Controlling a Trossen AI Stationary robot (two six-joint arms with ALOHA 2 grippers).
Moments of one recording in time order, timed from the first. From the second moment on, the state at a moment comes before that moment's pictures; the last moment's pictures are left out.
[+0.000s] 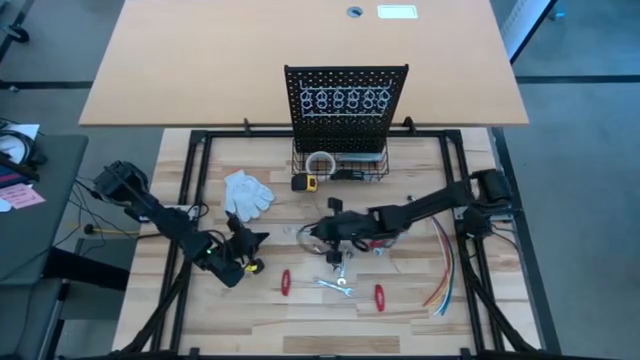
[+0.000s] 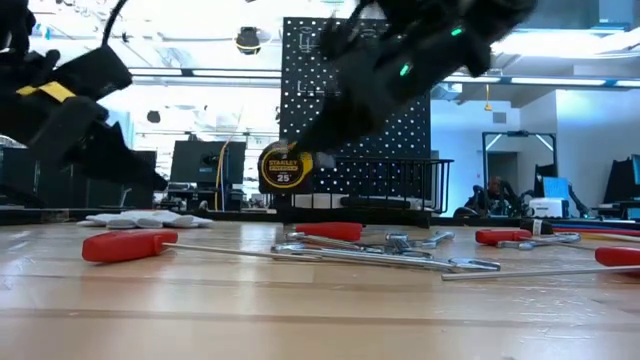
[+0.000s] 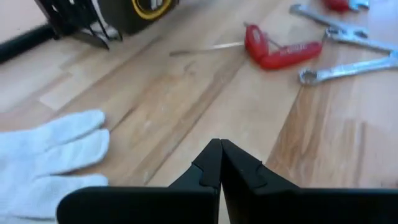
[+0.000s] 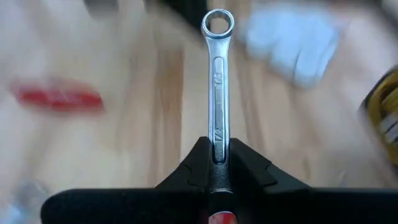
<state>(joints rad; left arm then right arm) -0.64 1.42 0.38 0.11 -1.05 -0.80 0.14 1.81 0.98 0.34 0.22 -0.04</state>
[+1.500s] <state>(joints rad) -0.43 1.80 1.05 0.80 -0.30 0.67 0.20 1.67 0.63 1.32 -0.63 -0.05</state>
